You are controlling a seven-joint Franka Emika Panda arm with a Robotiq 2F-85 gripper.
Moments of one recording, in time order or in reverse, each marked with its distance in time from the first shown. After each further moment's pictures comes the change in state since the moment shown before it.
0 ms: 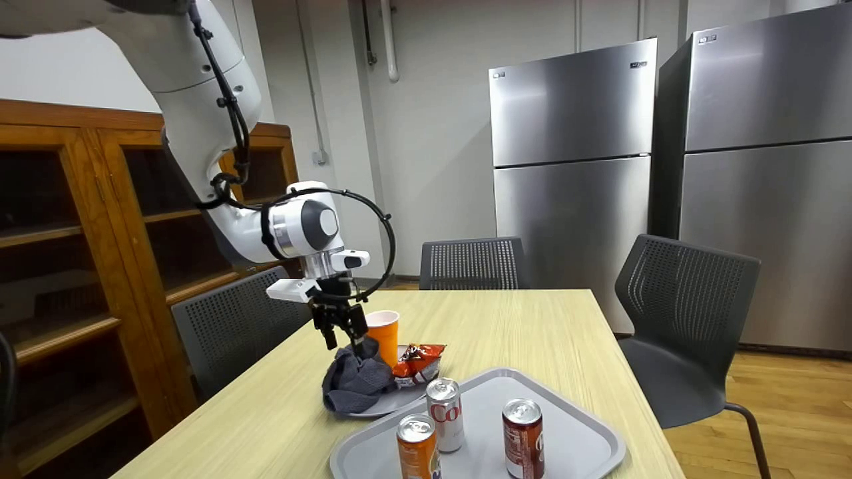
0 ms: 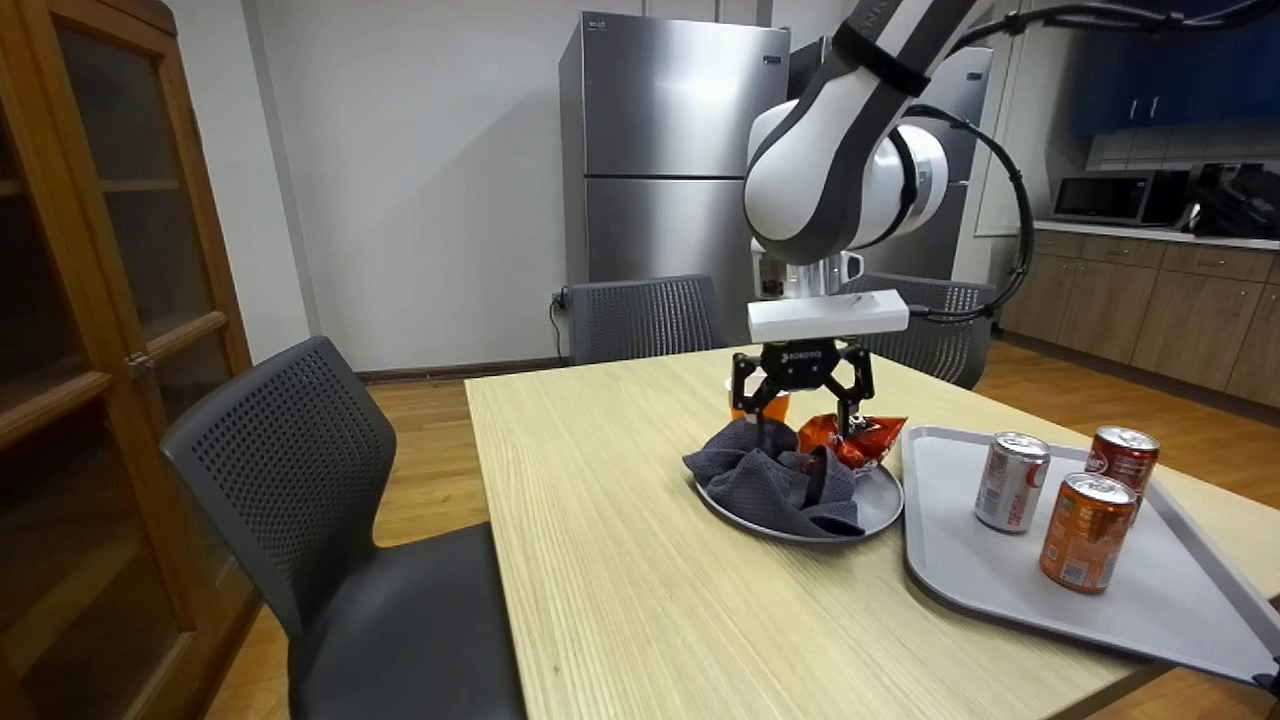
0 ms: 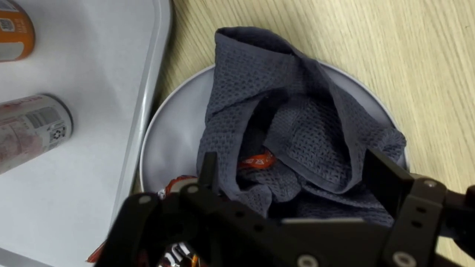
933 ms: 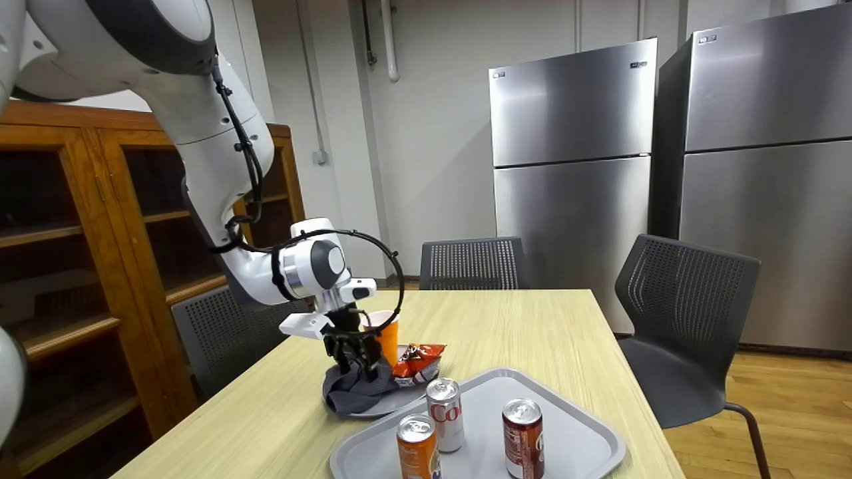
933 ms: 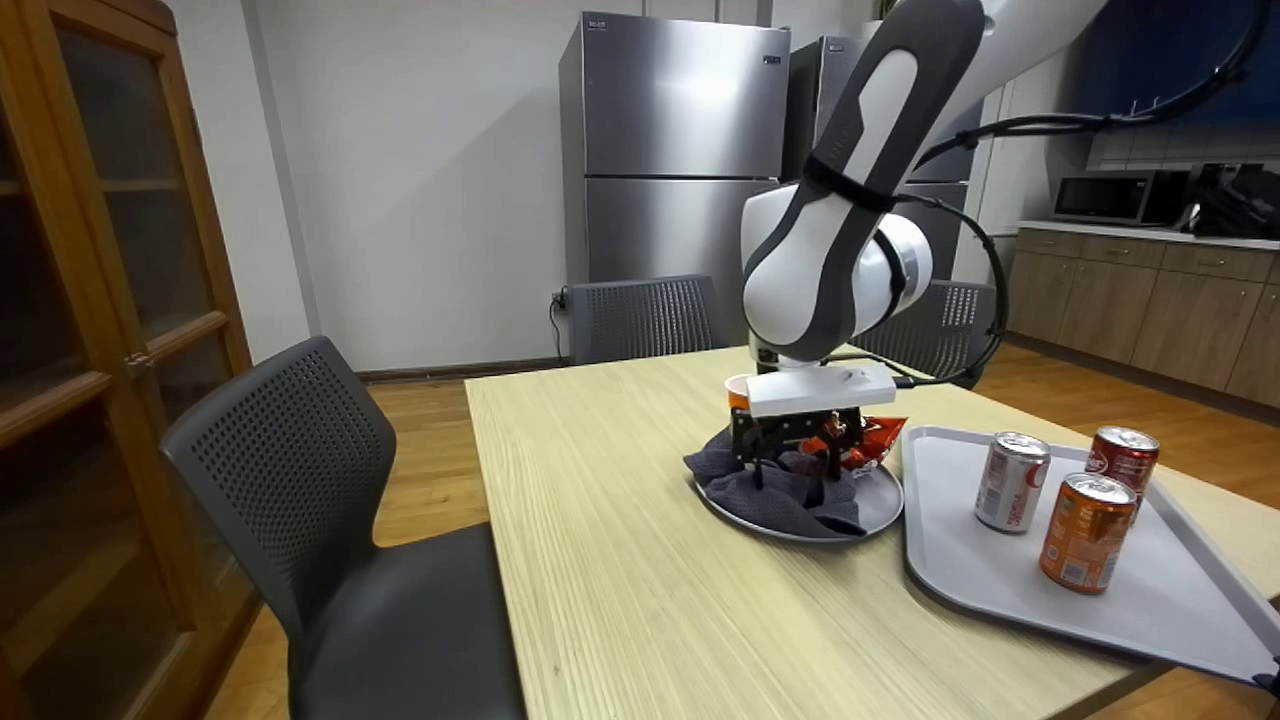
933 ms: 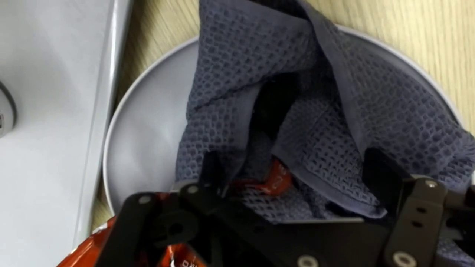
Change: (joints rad) arm 0.134 0.172 -0.148 0.032 -0.014 0.188 0.000
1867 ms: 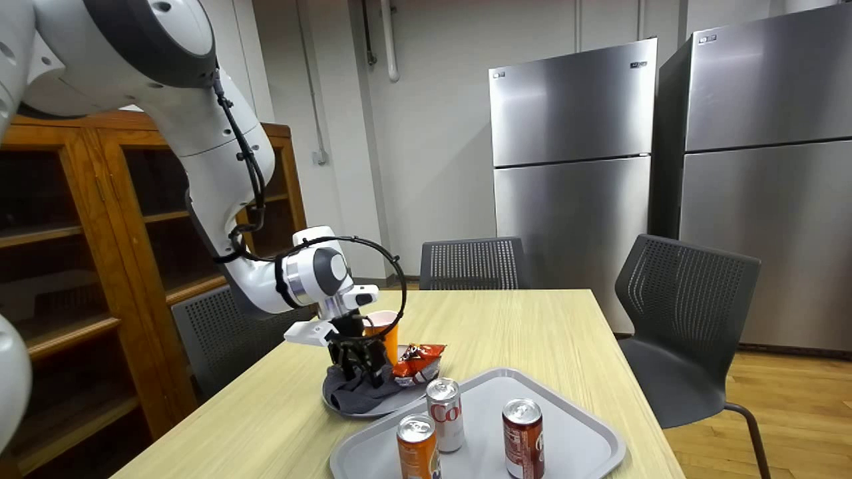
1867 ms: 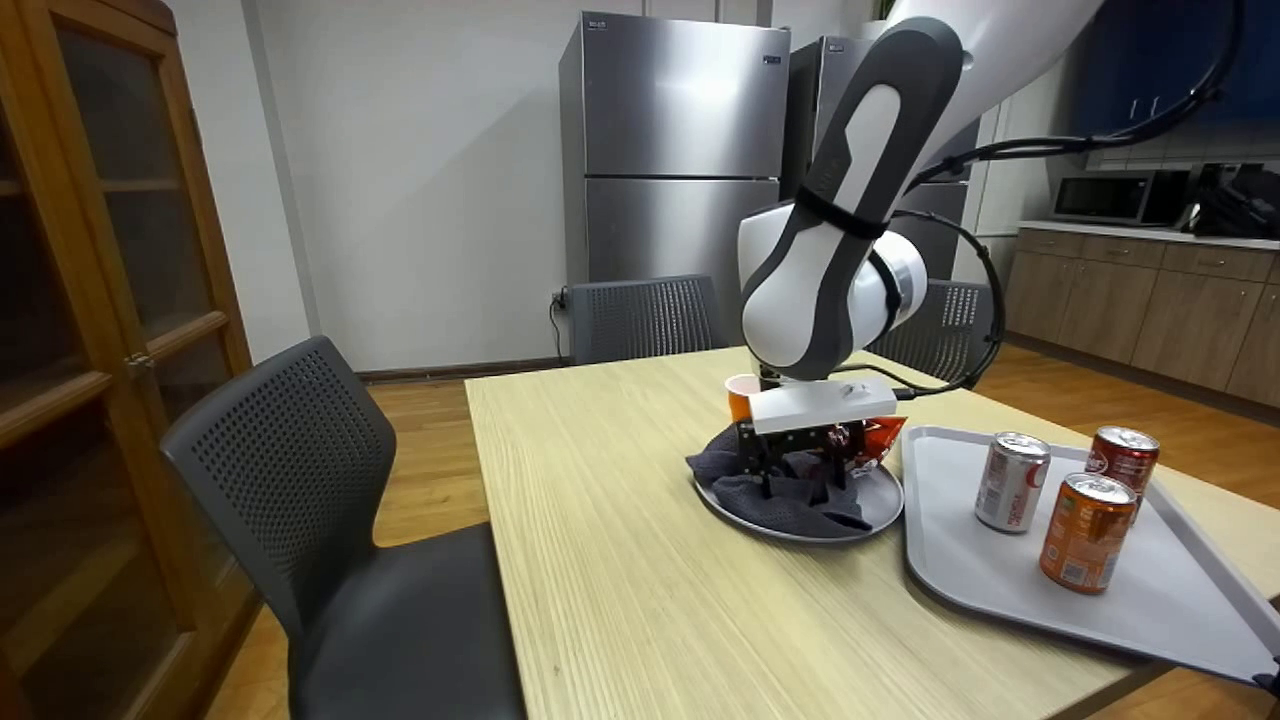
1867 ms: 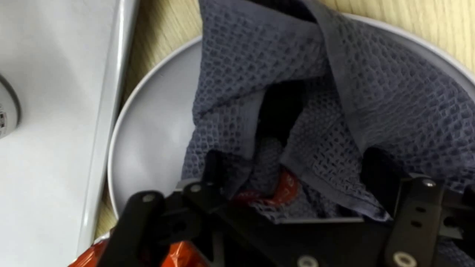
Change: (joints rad) arm 0.049 0.047 -0.055 0.023 0.000 0.000 0.003
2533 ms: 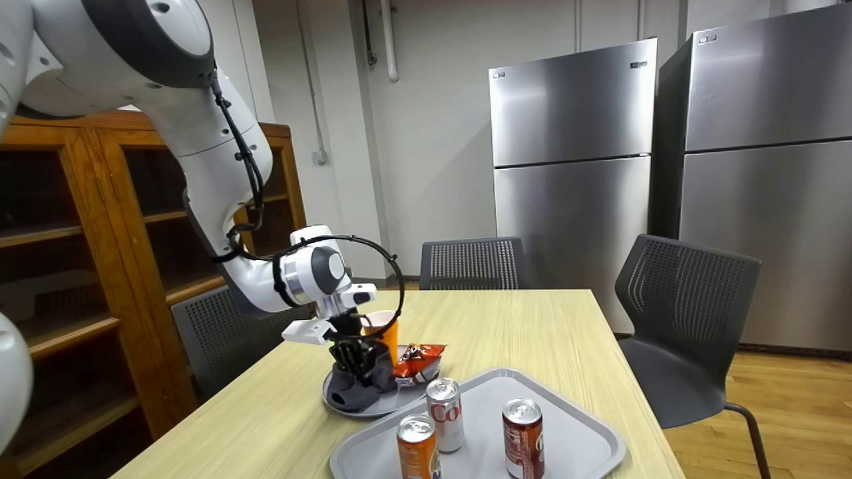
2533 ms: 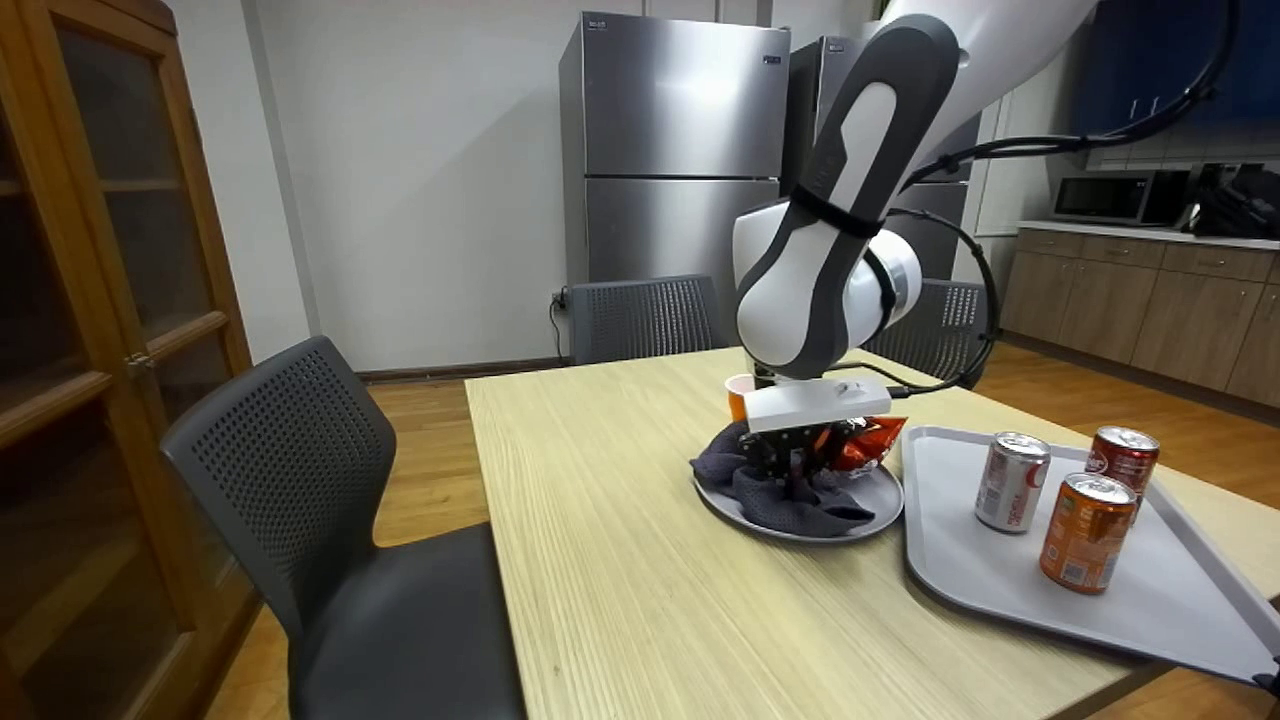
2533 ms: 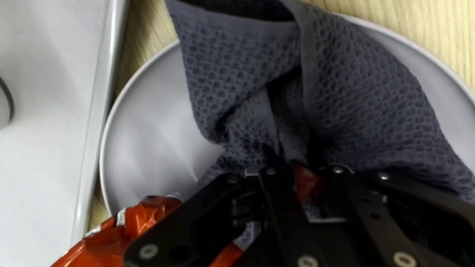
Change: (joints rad) arm 0.010 0.000 0.000 0.006 0.000 0.000 0.000
